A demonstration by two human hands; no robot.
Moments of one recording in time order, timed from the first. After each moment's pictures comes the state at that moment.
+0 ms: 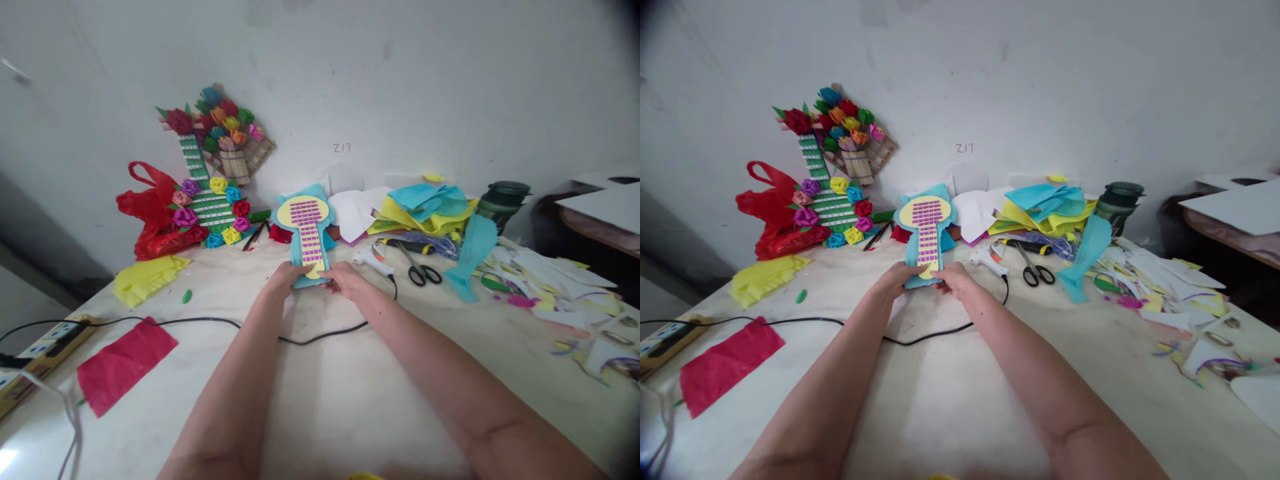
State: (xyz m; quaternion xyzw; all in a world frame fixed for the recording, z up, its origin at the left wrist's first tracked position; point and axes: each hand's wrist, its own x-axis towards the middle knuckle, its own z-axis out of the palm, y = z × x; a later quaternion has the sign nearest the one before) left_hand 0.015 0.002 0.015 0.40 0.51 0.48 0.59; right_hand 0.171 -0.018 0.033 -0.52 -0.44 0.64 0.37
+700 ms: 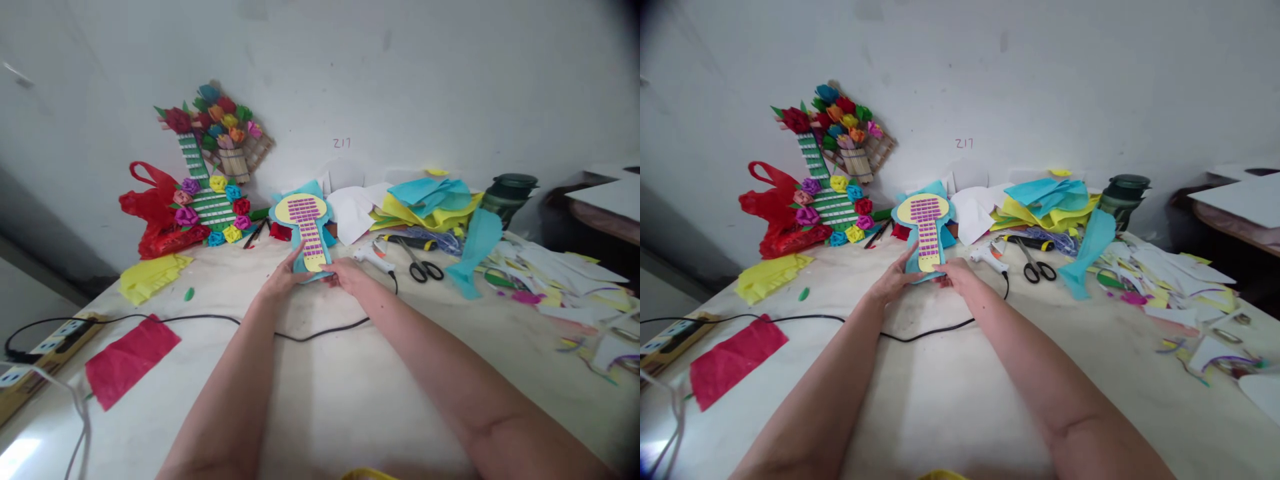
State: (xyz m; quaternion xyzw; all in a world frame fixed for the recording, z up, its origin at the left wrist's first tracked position) left_hand 0.012 -0.032 0.032 0.55 0.36 0.51 0.56; right_hand 0.175 -0.013 0.034 -0.48 -0.41 0.67 0.39
